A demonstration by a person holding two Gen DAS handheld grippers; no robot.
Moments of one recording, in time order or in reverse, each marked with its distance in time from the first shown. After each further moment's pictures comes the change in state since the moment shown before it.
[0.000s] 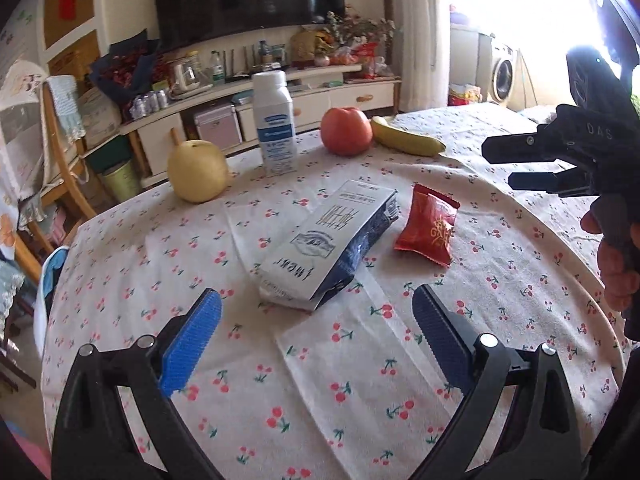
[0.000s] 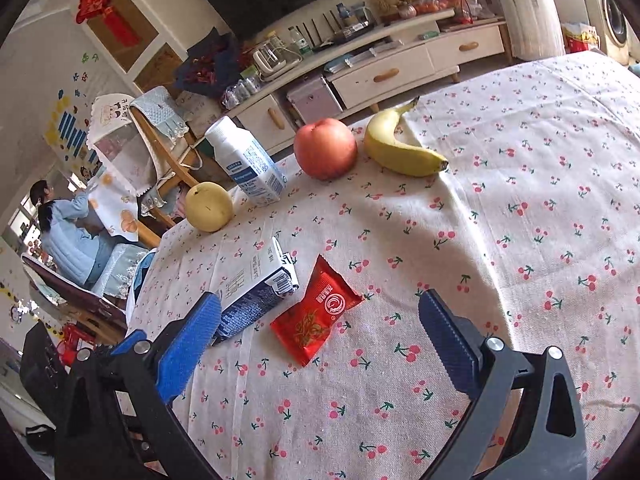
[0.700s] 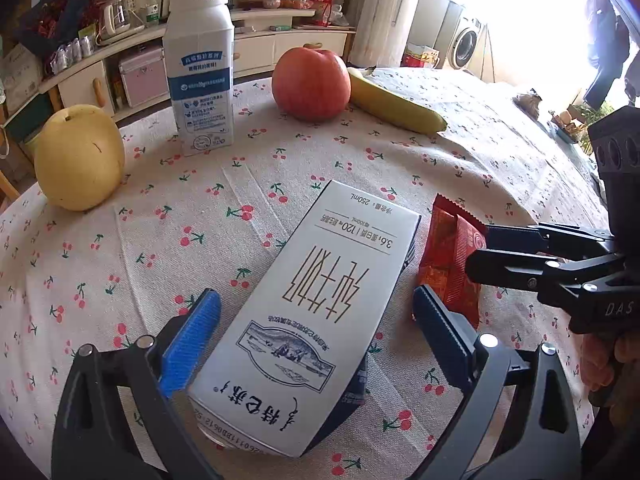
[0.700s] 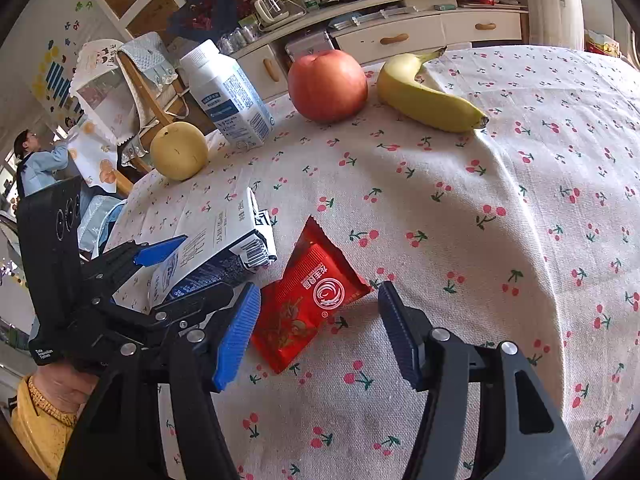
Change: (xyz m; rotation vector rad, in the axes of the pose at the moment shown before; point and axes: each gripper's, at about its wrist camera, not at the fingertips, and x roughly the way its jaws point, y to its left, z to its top) left arm 0.115 0.017 0.046 -0.026 0.194 -0.272; right arm 0.063 0.012 -0.004 -0.100 0.144 -0.071
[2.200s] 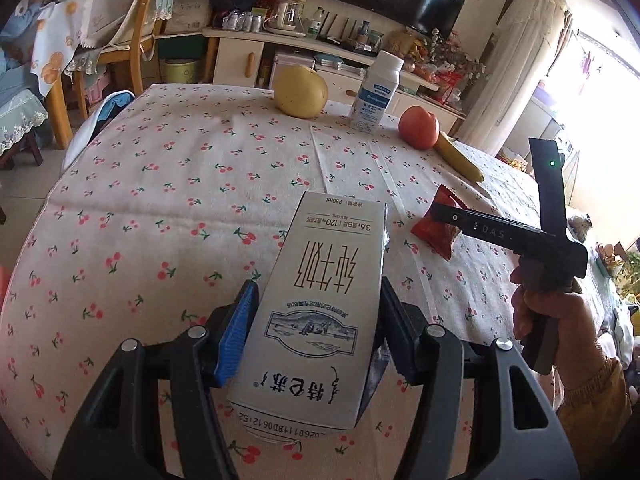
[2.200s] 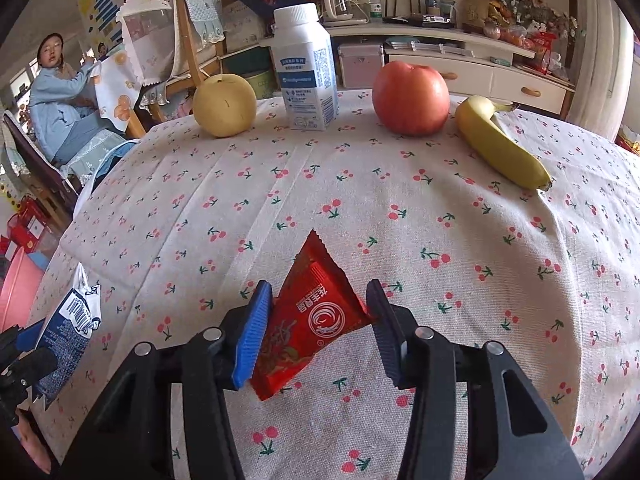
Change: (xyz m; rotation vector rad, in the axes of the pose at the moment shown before) left arm -0.160 -0.007 -0.162 -0.491 -0.207 0.226; right arm 0.024 0.053 -0.009 -0.300 -0.025 -0.053
